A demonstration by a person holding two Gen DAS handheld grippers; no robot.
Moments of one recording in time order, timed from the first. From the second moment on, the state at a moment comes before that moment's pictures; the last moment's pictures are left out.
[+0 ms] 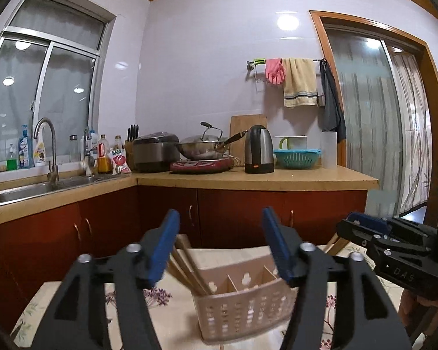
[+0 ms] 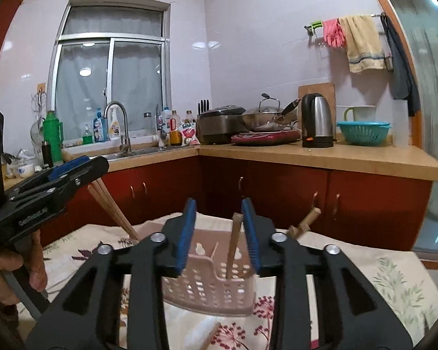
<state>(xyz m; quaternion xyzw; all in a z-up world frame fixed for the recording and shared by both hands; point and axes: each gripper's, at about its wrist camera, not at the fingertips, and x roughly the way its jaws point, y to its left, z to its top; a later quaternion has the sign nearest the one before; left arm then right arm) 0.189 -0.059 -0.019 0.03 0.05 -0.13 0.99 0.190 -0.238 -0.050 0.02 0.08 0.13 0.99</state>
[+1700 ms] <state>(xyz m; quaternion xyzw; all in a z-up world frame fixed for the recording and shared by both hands) 0.064 -0.046 -0.206 0.03 0.33 -0.10 0.94 0.054 -0.228 -0.226 -0.01 0.32 0.08 0.94</state>
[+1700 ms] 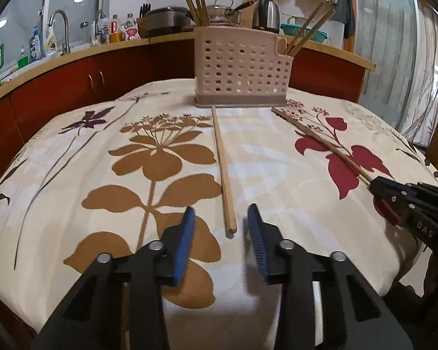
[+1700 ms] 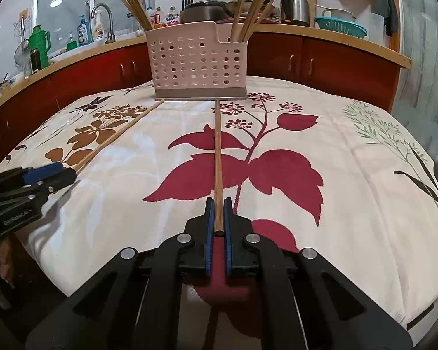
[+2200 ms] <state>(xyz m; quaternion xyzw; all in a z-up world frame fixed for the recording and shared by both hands) 0.062 -0.049 -0.207 0.05 0.32 -0.10 0.94 0.052 -0.229 -0.224 -0.01 0.32 0.08 0.94</state>
